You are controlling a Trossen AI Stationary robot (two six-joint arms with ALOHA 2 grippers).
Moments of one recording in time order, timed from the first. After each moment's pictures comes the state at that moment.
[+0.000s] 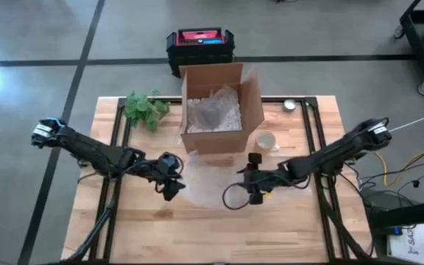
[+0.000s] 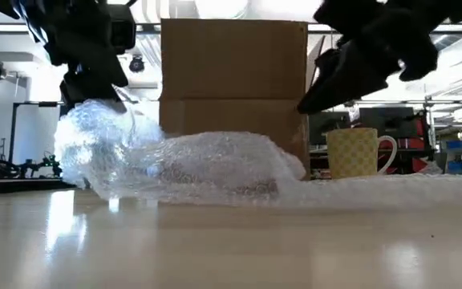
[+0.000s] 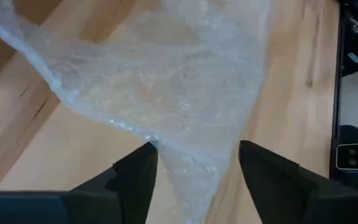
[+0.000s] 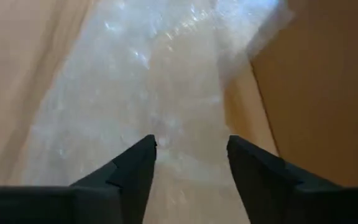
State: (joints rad) left arm -0.29 1.14 0.70 -0.33 -0.13 -0.80; right arm 0.34 1.46 0.76 -0.13 0.38 0.05
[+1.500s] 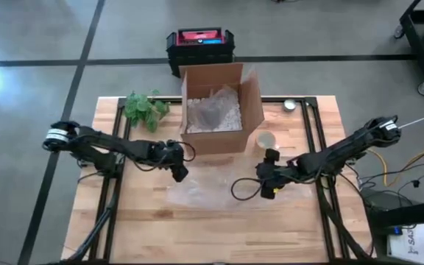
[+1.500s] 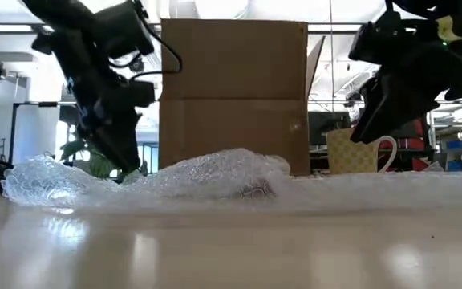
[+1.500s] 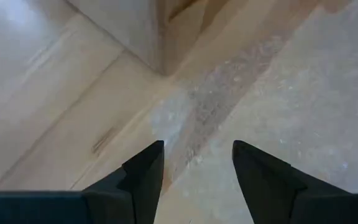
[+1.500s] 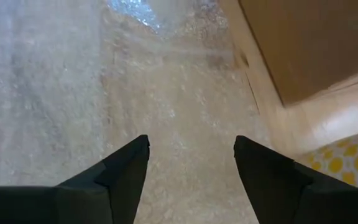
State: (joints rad) left arm -0.02 1.40 0.69 -0.43 -0.26 -0.72; right arm 0.33 1.35 0.64 -0.32 0.39 0.35
